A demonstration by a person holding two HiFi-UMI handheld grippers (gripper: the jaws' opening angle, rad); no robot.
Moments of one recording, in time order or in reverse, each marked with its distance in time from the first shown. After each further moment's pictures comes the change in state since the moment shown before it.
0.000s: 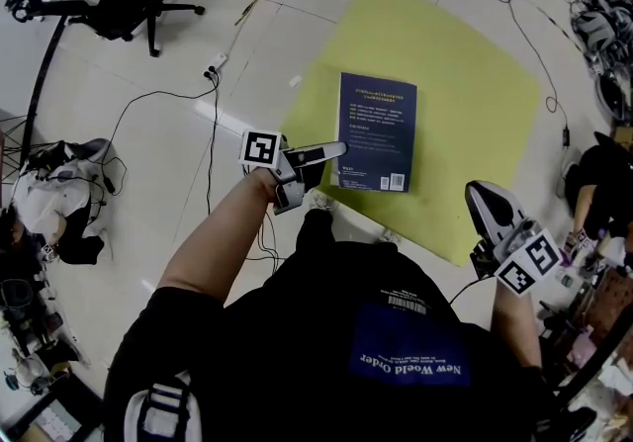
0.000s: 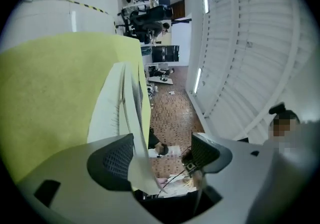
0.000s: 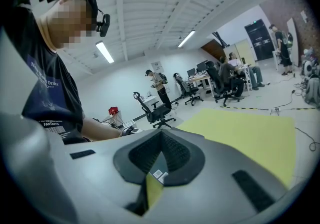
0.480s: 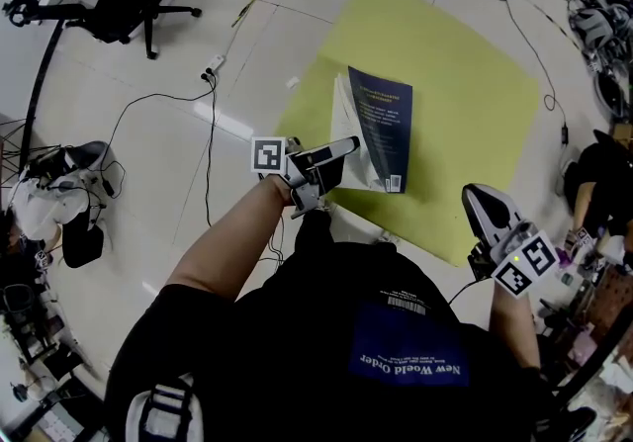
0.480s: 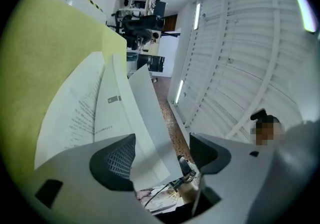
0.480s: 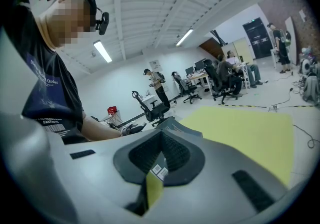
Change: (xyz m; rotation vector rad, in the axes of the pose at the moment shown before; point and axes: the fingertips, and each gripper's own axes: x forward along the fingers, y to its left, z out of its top) left arm 0.030 -0.033 0.009 0.004 -0.120 -0.243; right arm -0.004 -0.004 -0.006 0.017 0.016 -0.013
